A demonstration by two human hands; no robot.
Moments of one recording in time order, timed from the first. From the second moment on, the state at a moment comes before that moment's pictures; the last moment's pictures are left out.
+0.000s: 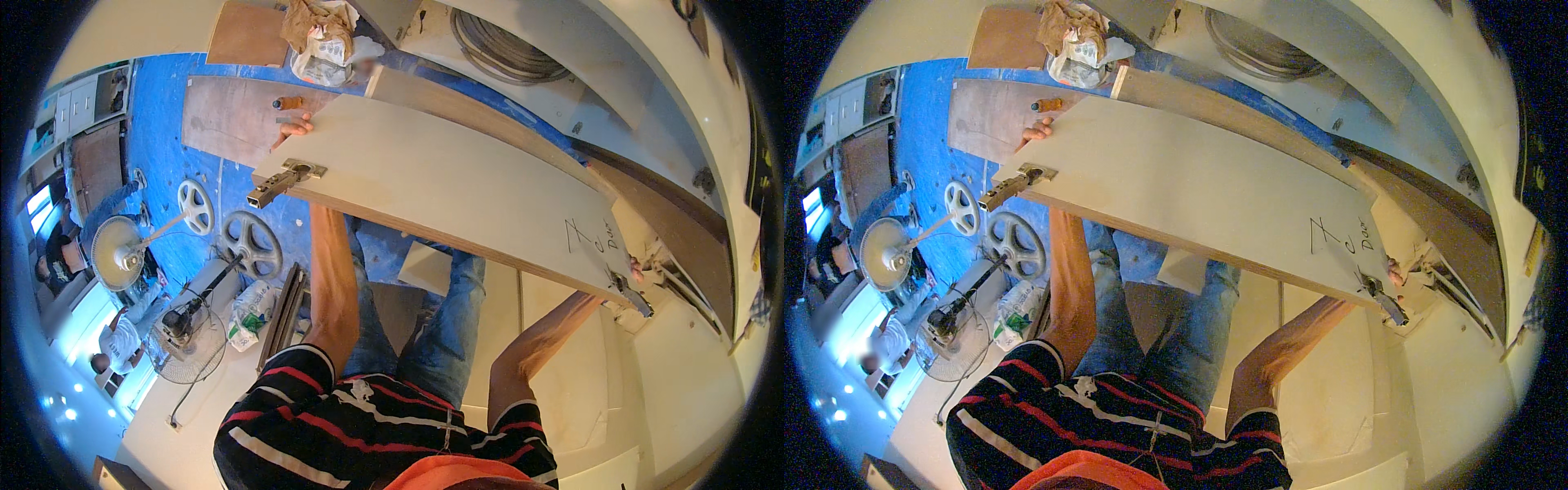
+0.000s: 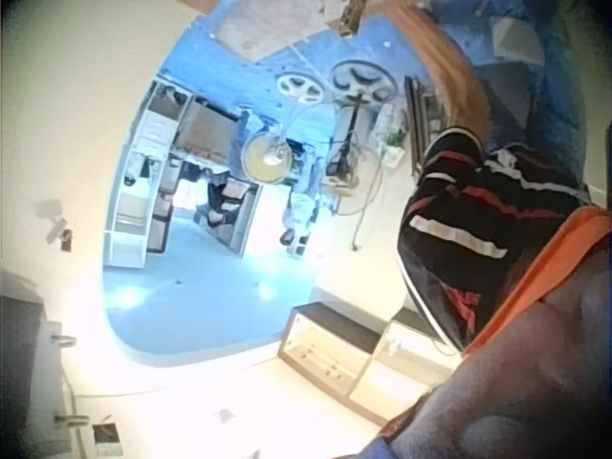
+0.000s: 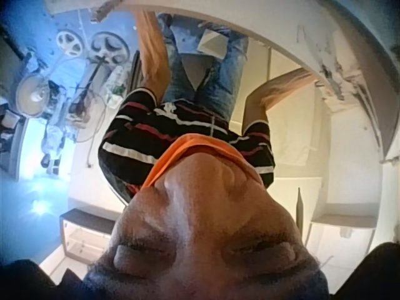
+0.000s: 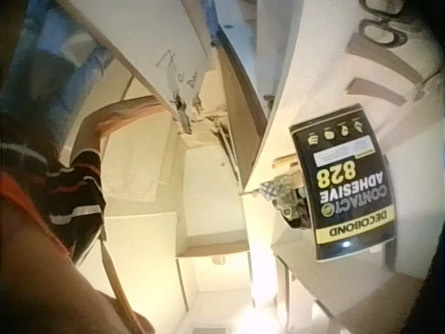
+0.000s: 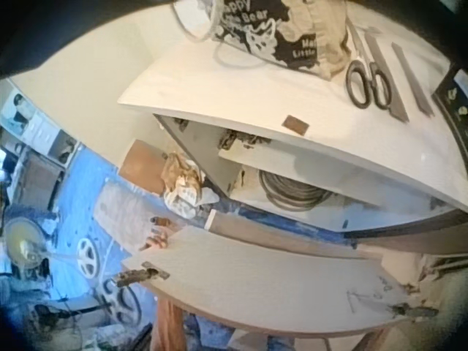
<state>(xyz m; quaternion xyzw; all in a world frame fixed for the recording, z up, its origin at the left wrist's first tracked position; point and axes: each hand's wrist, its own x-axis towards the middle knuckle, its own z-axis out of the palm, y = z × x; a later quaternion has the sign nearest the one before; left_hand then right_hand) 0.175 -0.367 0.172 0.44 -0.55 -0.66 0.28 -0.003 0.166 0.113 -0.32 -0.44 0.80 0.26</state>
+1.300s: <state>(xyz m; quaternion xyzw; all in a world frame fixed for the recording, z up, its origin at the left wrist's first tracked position) 0.061 -0.457 0.024 0.49 -0.60 -0.62 -0.12 0.038 0.232 0.044 -0.53 -0.65 0.54 -0.01</state>
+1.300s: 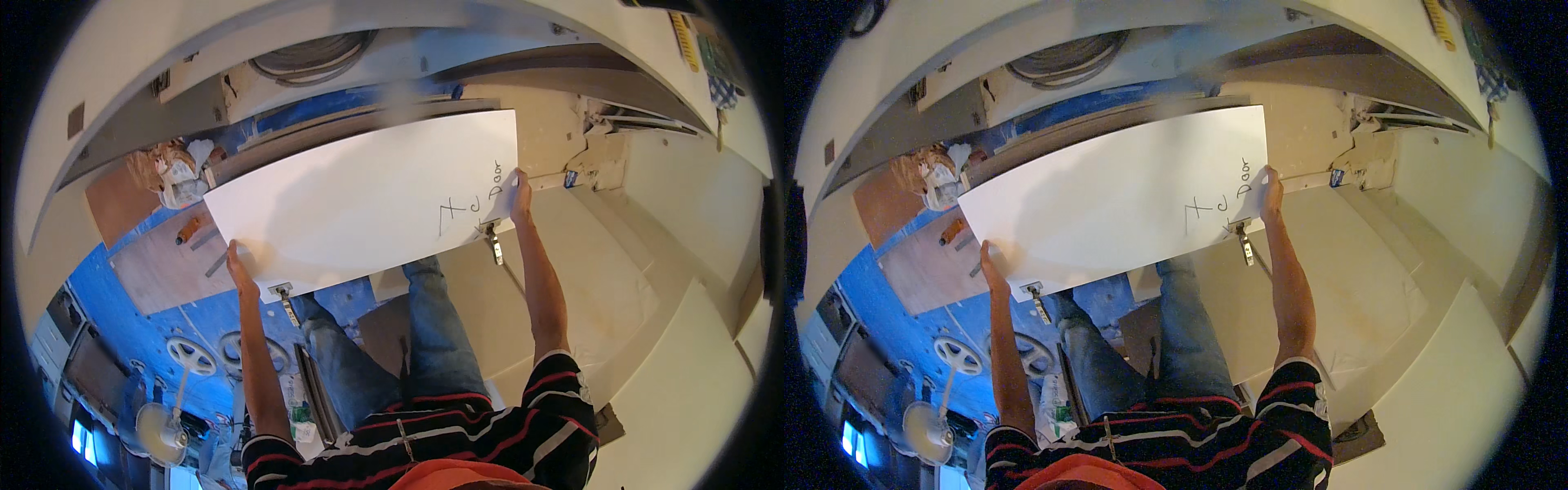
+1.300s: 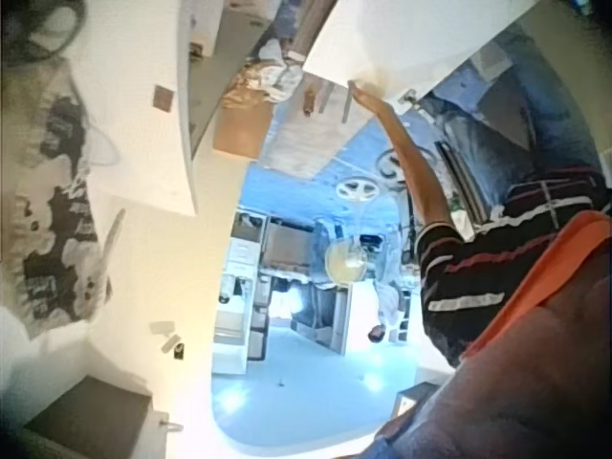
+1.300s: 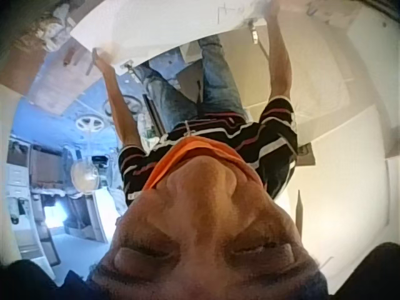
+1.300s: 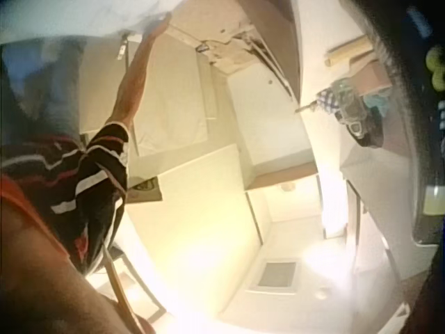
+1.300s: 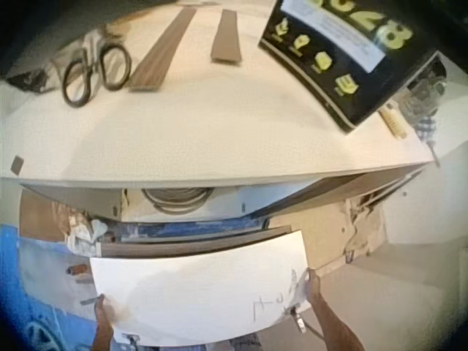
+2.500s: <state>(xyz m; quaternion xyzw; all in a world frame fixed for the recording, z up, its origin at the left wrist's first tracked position) 0.186 -0.555 0.026 0.46 -0.80 -0.40 0.01 -0.001 -0.140 0.076 0.14 -0.93 0.33 0.00</state>
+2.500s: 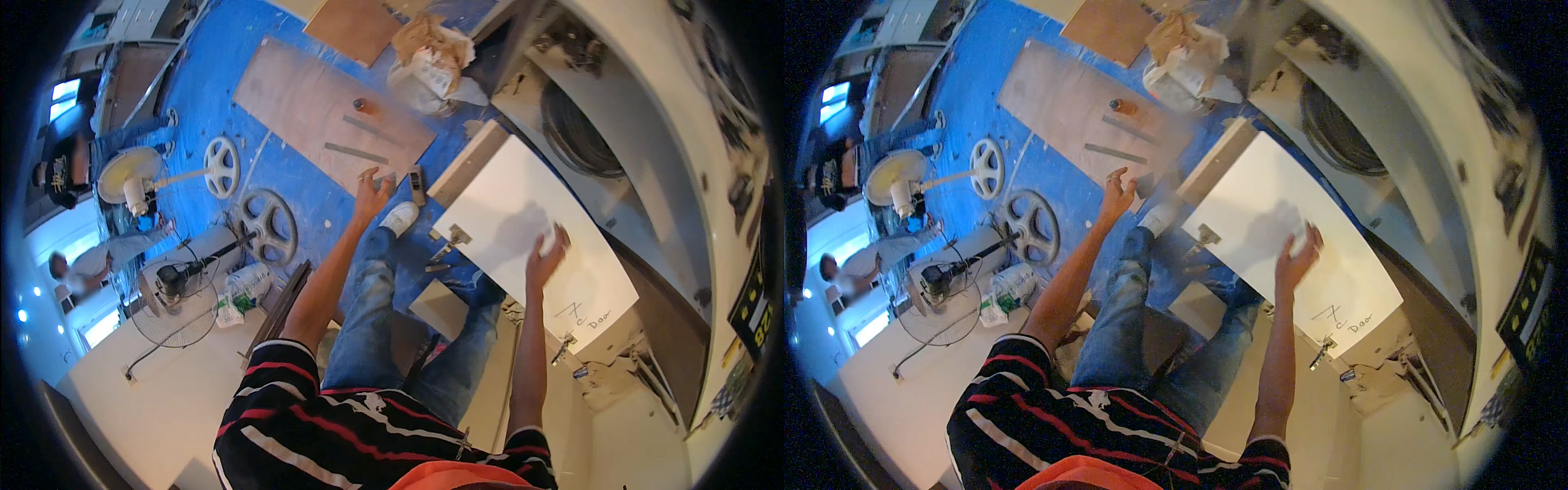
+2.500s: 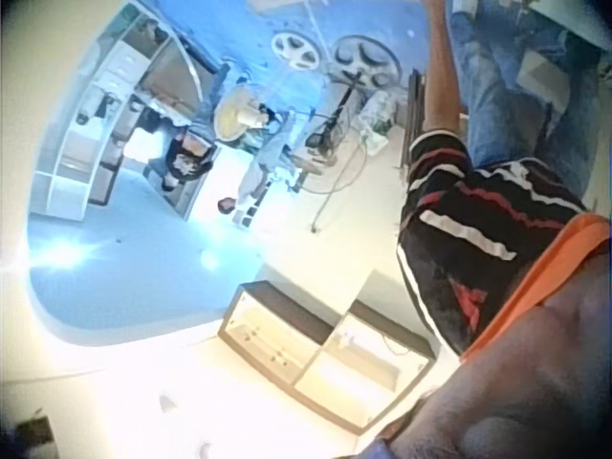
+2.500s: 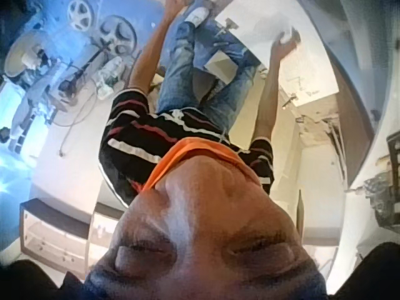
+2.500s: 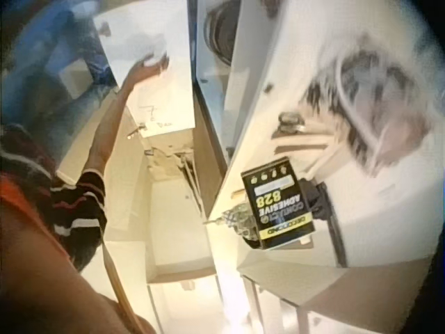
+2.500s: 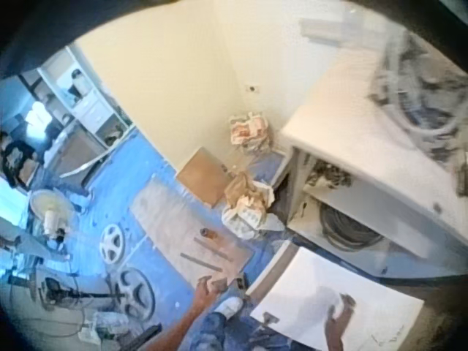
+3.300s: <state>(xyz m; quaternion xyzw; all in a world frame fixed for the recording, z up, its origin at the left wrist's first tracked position) 0.109 -0.835 -0.339 0.51 -0.74 -0.40 0.18 -0.034 -0.357 0.003 0.18 -0.96 0.20 0.07</state>
